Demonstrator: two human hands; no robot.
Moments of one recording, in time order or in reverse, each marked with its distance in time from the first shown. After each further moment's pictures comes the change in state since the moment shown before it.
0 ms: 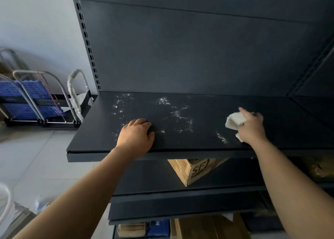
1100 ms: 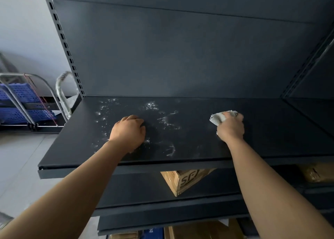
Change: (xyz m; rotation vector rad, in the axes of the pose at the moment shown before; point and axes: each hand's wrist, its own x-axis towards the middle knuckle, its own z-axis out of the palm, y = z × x) left_hand 0.053 0.021 0.001 0.016 -0.039 -0.037; right_hand 0.044 -0.003 0.037 -0.141 0.031 0.095
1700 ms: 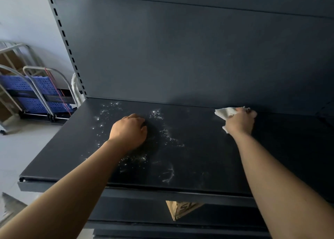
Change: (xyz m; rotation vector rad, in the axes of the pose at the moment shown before) left_hand 0.055 0.001 0.008 0.033 0.051 -0.119; right_hand 0.096 -0.034 0.032 0.192 0.087 0.006
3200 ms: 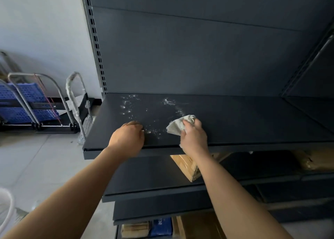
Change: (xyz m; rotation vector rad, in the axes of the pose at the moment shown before) left_hand -0.111 -0.097 -0.019 -0.143 0.063 0.193; right_hand -0.275 -0.057 0.005 -0.138 -0.166 -0.418
